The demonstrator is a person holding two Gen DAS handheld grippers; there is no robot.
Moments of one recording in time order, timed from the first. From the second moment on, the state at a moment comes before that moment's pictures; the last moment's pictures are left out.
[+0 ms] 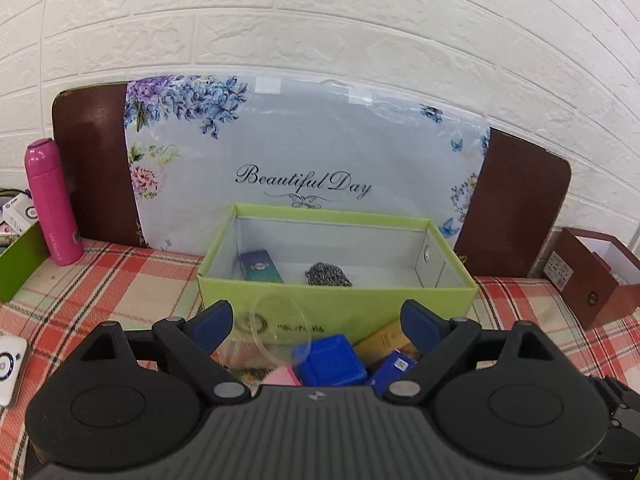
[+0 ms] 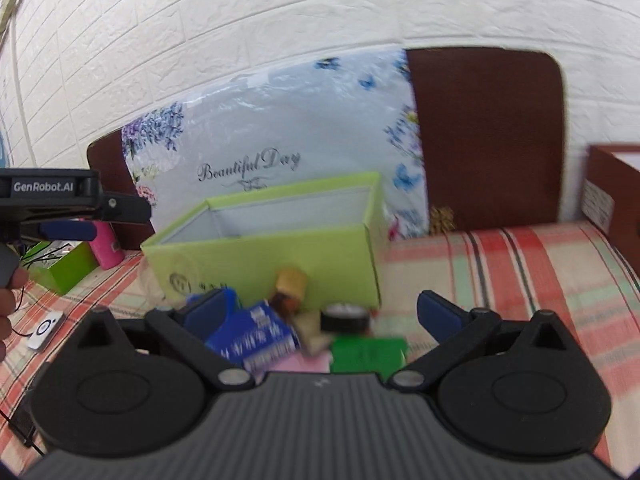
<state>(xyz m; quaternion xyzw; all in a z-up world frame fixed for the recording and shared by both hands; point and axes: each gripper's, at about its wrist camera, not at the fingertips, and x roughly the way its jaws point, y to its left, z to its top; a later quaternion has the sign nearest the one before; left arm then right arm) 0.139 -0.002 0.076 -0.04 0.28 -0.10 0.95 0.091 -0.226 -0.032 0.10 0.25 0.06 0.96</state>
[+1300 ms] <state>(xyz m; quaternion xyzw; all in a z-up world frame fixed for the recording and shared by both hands) 0.081 0.037 -0.043 -0.12 0.39 -0.14 0.90 0.096 -0.143 -0.053 0.07 0.30 0.07 0.95</state>
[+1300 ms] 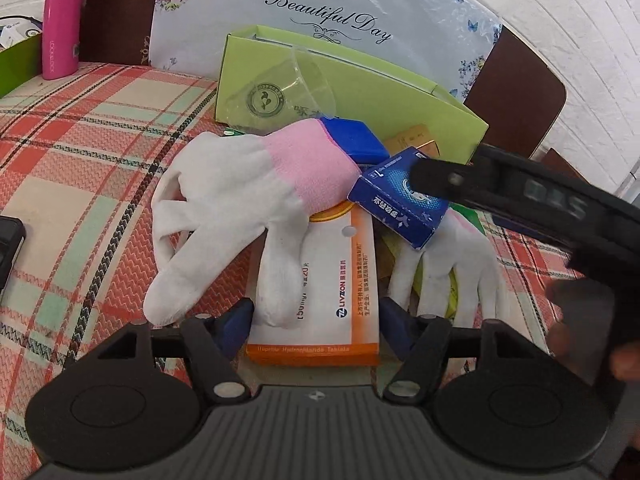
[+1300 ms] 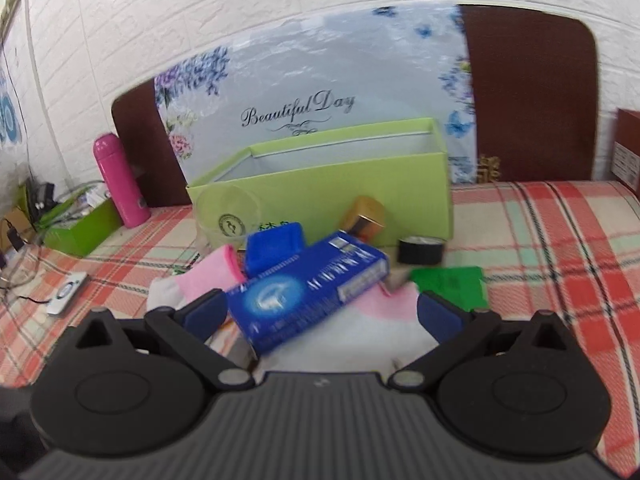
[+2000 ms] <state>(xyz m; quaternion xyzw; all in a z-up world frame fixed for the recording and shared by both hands) 0.038 0.032 -0.041 -0.04 0.41 -0.14 0.90 0.079 -0.140 -0.044 0.01 0.27 0.07 0.96</state>
